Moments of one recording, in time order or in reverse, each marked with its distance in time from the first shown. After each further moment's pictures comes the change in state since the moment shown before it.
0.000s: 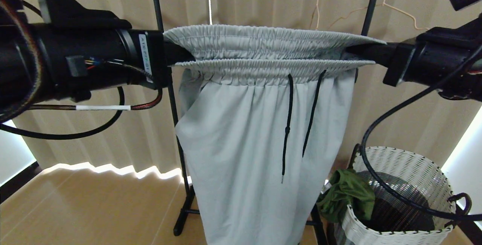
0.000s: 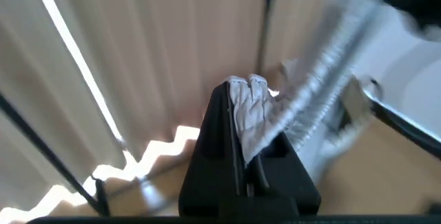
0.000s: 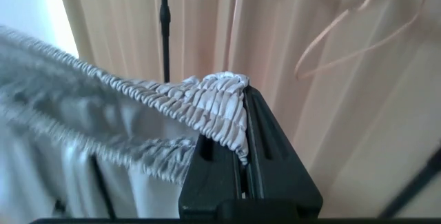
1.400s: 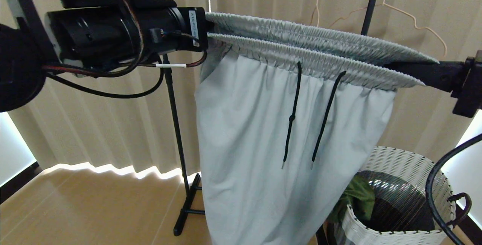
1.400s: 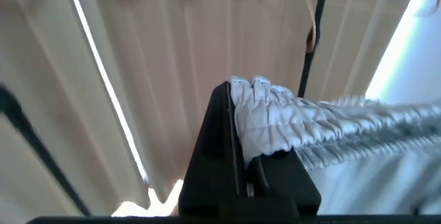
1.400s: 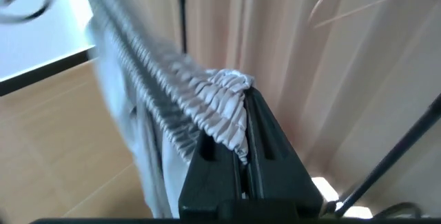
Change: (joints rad) left arm 0.072 0.256 -0.224 -0.171 0.035 0.027; right arm 0.001 -0.213 0.065 0.250 0.066 0.036
